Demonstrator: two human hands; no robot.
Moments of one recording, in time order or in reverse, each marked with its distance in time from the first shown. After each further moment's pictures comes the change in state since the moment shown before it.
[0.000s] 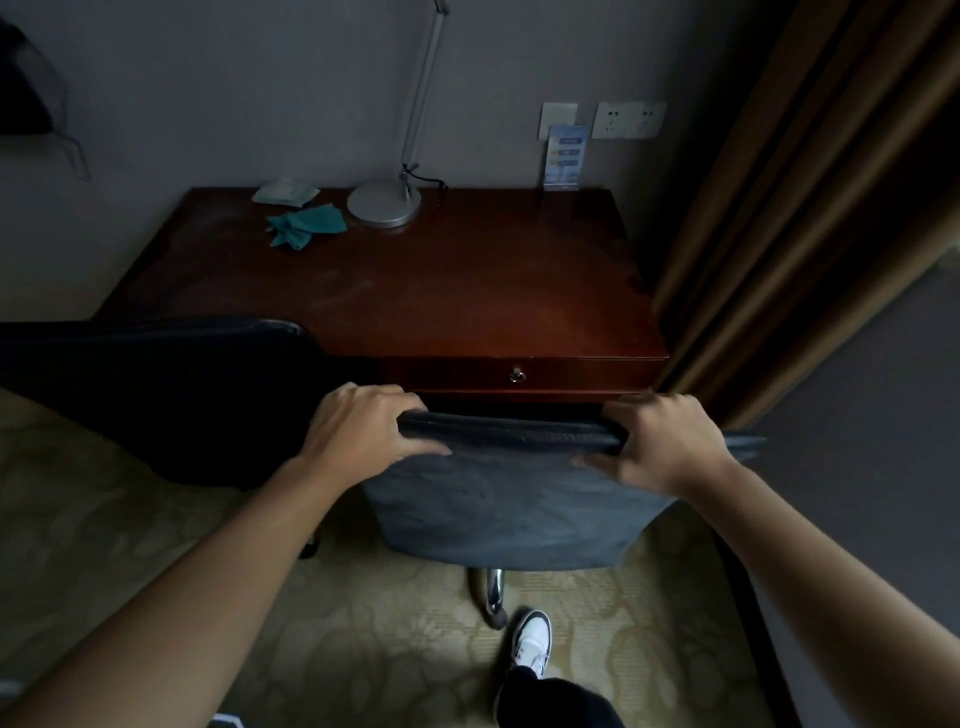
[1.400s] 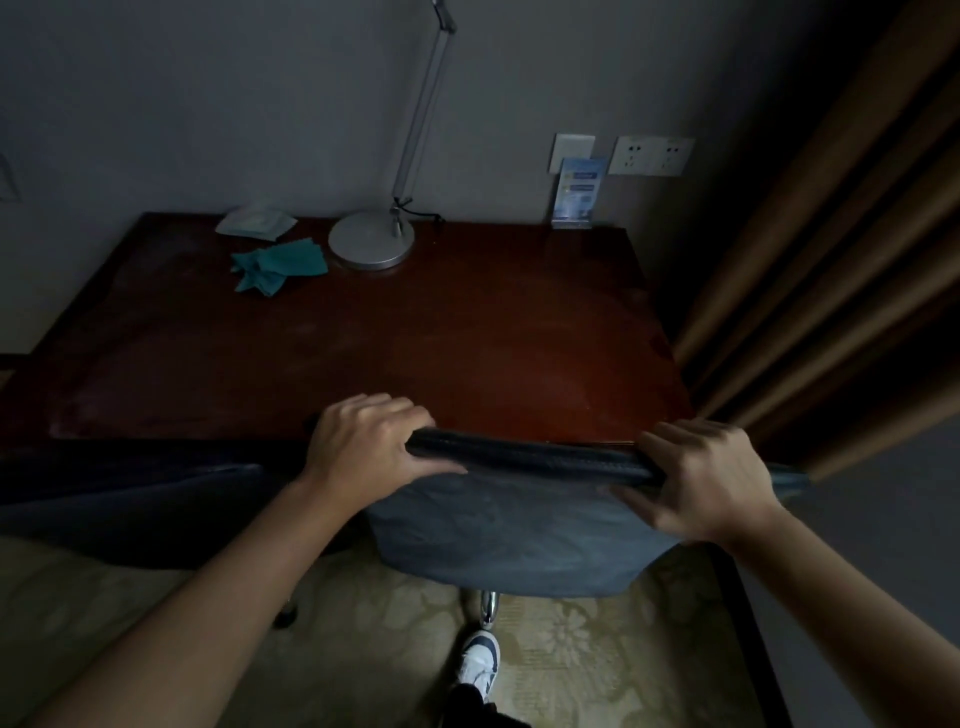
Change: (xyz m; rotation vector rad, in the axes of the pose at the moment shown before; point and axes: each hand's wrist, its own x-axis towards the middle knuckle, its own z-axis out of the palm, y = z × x) left_hand 0.152 -0.076 0.044 0.027 0.335 0.233; right_hand 0.131 0.059 0.023 -0.048 0.201 -0.133
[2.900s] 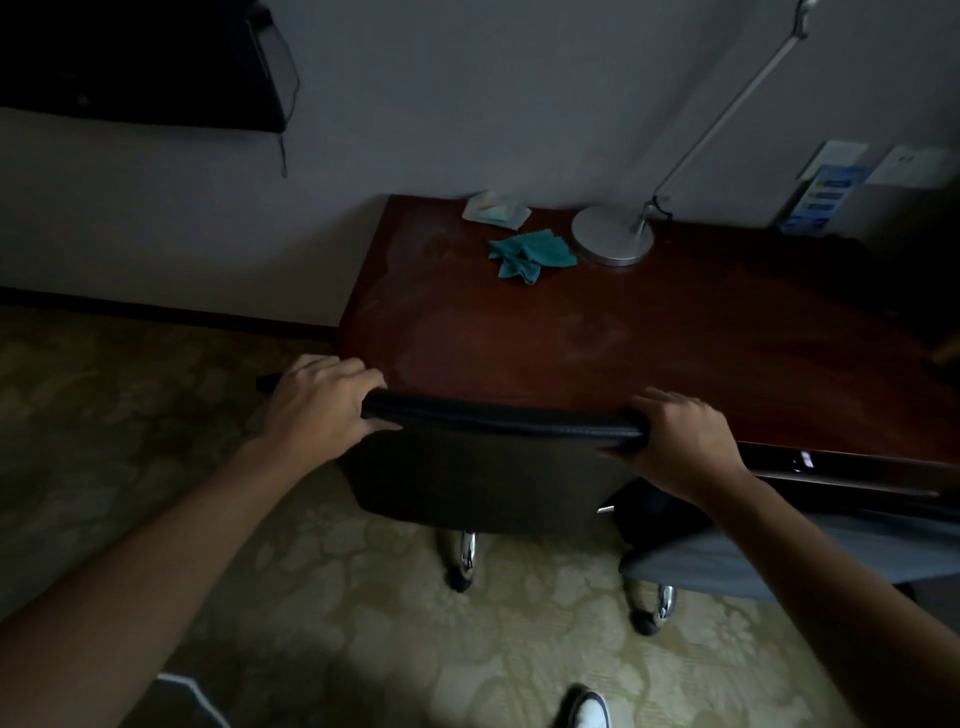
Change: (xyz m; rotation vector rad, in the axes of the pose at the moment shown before) left_hand -0.226 -0.407 -0.227 0.137 -0.325 -0.233; right_hand 0.263 -0.395 0.060 0.095 -0.279 0.236
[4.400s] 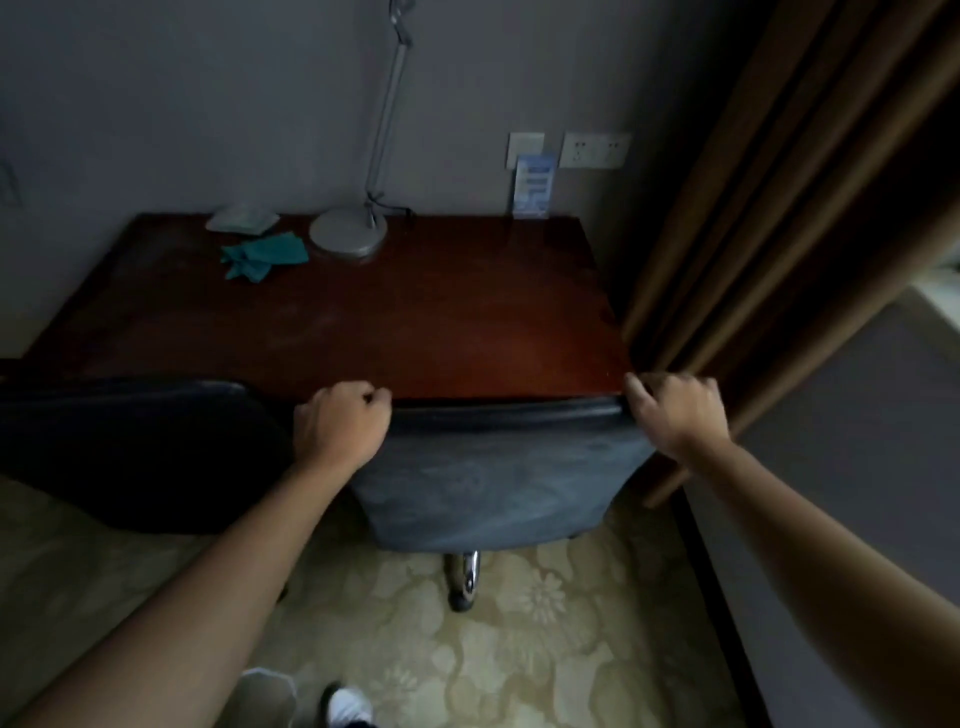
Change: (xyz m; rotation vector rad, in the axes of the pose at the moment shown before) left_hand 0.108 0.540 0.058 -0.315 -0.109 -0.551; right_hand -0.243 0.469 -0.048 0.038 0.068 0.478
